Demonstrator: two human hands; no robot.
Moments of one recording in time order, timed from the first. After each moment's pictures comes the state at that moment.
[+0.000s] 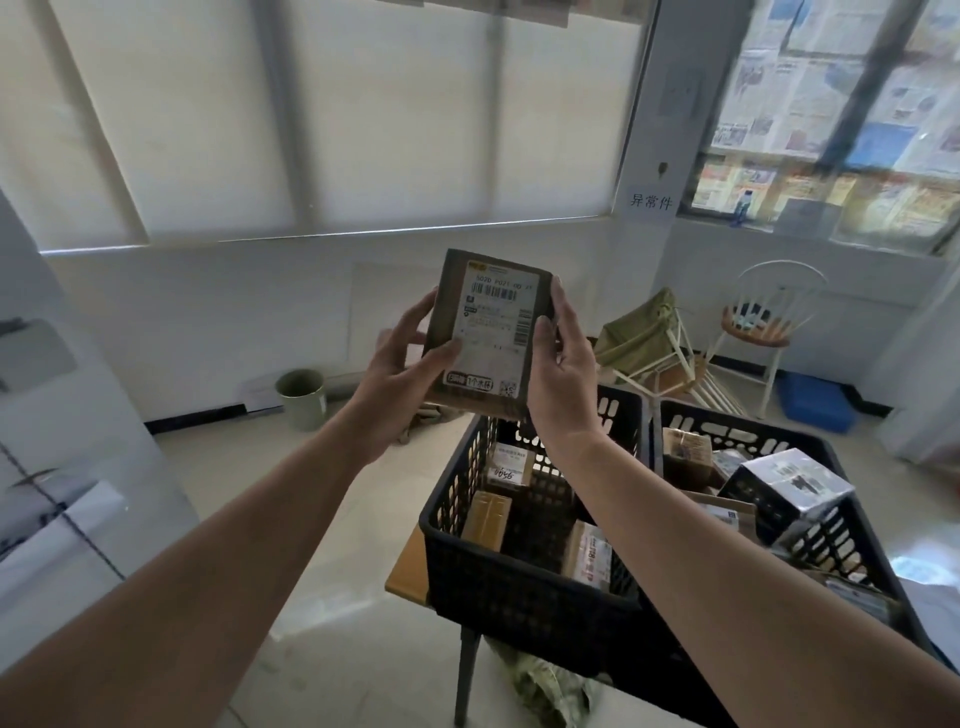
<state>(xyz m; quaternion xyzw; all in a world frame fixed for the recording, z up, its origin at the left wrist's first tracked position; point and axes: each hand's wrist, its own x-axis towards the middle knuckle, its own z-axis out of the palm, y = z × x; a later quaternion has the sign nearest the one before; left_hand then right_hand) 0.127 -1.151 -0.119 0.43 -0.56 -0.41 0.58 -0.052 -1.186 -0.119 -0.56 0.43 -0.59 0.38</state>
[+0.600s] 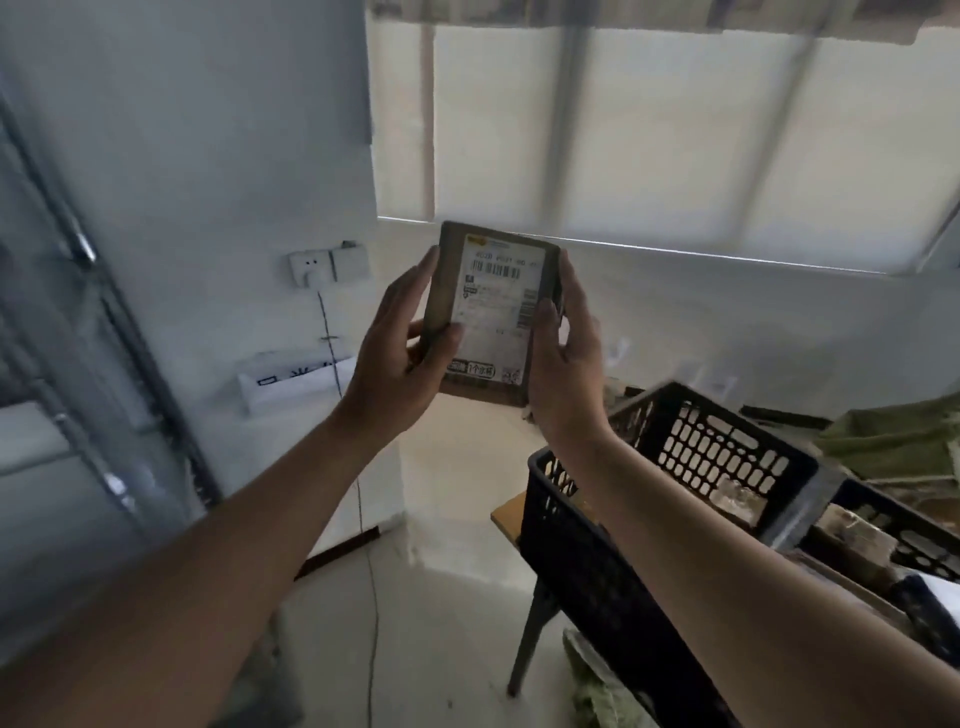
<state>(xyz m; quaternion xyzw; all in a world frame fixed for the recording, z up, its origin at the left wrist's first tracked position) 0.095 -0.938 -0.097 0.59 -0.55 0.08 0.59 -0.027 -1.070 -0.108 -0.70 0.21 -0.52 0.45</state>
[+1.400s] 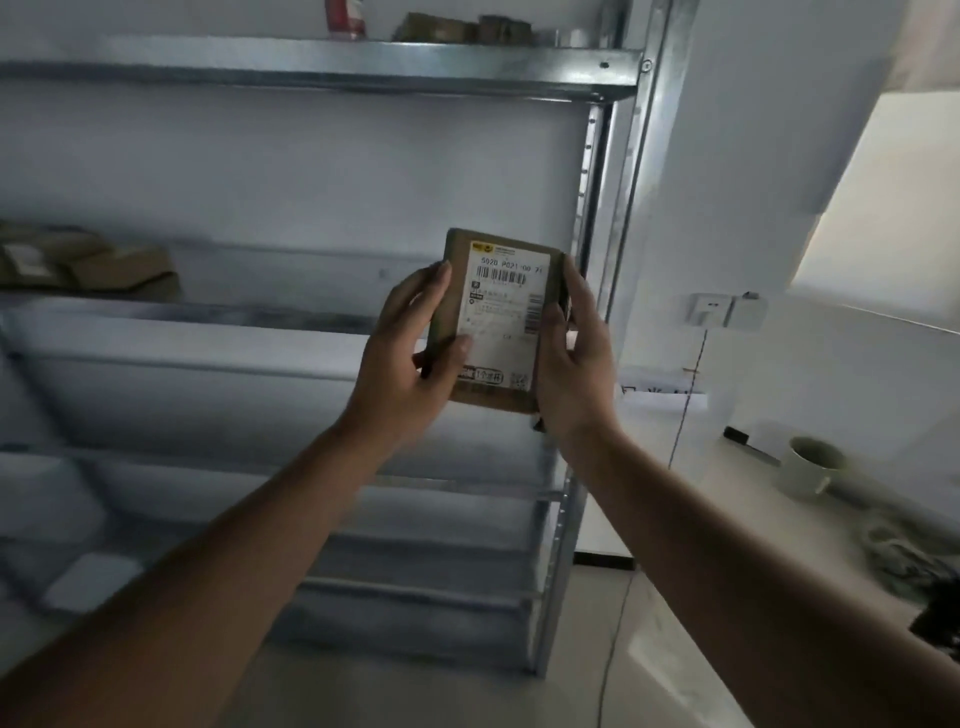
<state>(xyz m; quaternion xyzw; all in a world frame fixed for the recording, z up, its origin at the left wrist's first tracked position) 0.111 -0.389 -0.066 0.73 -0.35 0.35 0.46 0.090 -0.574 -0.065 -0.72 -0.05 -0.33 0.61</state>
